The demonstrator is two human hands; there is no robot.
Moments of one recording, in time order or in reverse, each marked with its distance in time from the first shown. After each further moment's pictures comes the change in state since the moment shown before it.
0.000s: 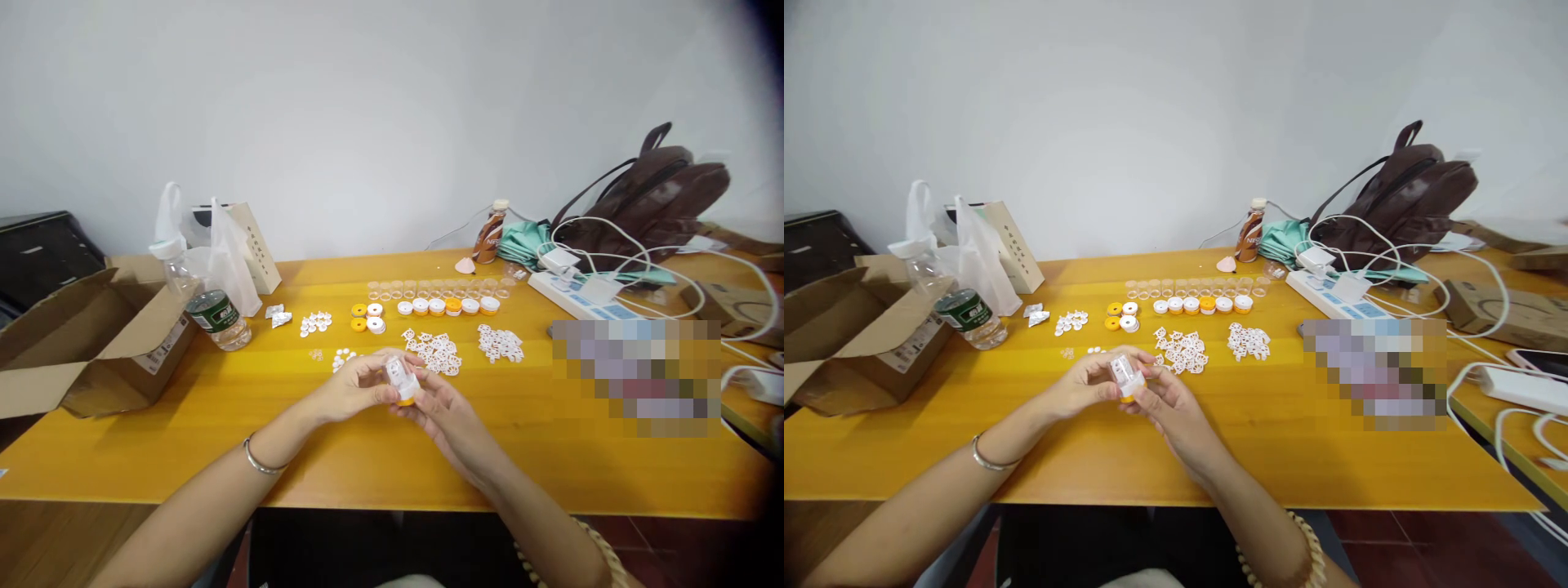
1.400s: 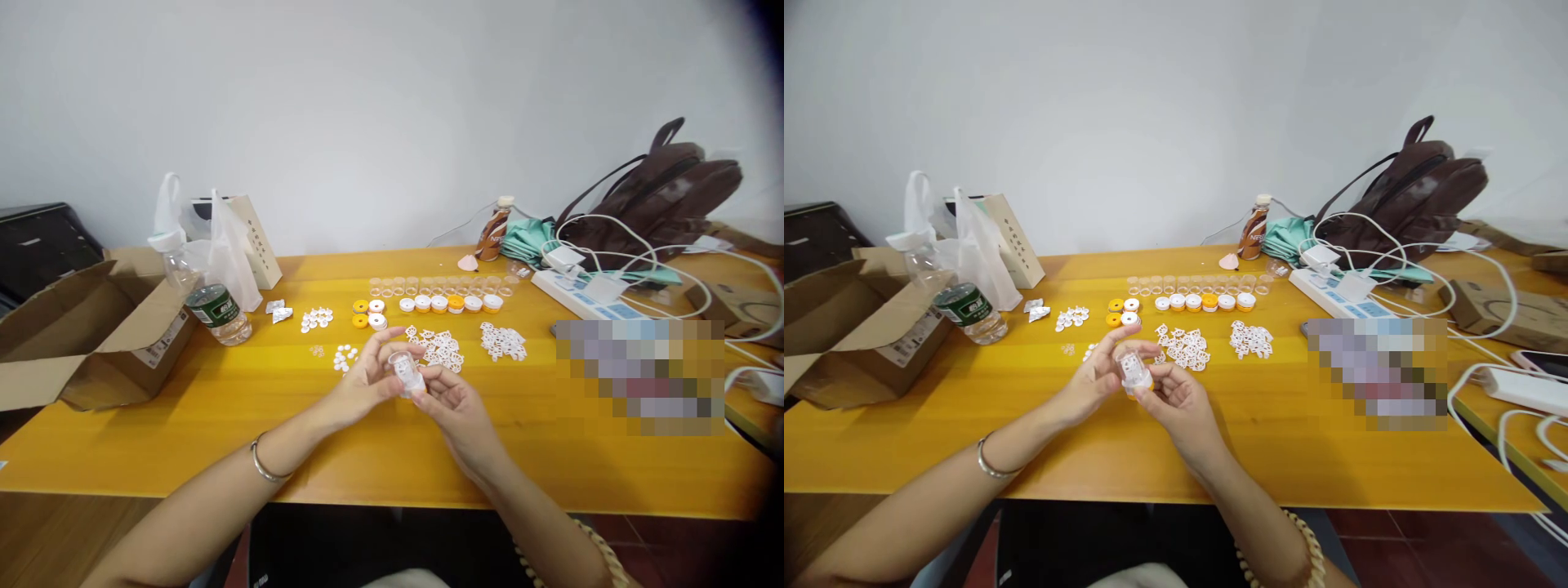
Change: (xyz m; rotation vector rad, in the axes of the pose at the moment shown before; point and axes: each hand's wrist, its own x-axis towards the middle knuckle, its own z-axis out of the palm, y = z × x) left_hand 0.002 -0.010 0.020 -0.291 0.229 0.046; right_hand 0.002 0.001 -0.005 -0.250 0.162 -0.147
